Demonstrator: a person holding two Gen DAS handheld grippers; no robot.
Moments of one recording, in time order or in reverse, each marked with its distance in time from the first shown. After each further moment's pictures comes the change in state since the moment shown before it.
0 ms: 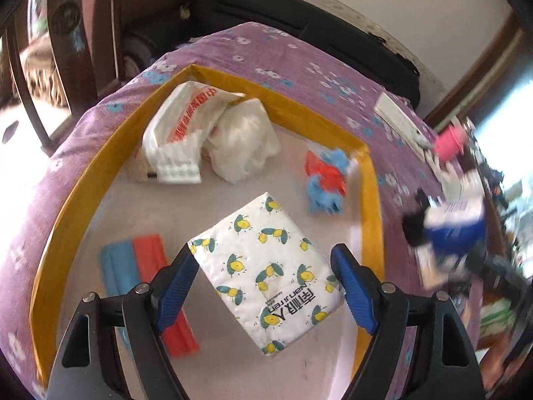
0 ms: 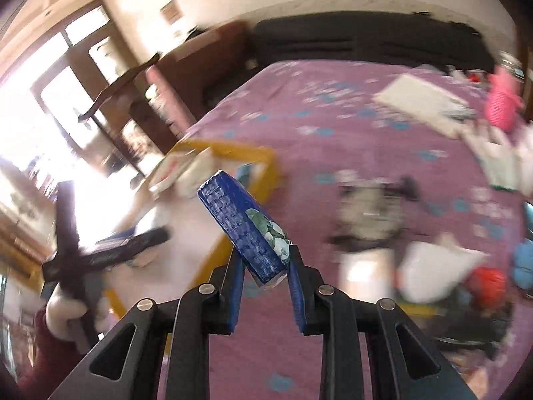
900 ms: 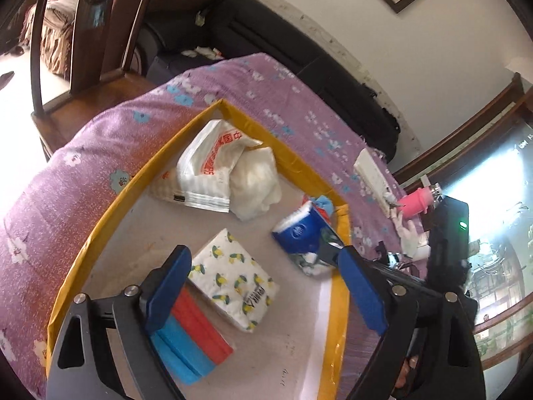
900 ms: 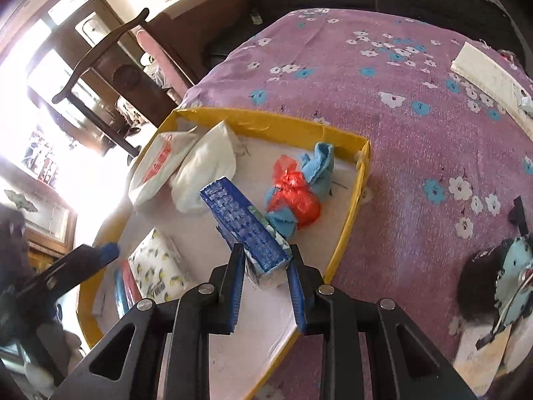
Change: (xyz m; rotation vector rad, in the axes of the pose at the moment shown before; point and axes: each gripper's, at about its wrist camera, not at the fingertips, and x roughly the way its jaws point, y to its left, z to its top) left arm -0.042 0.042 0.004 -0.176 -0.128 -0.203; right arm 0.125 0.025 0.053 0.066 0.152 -0.008
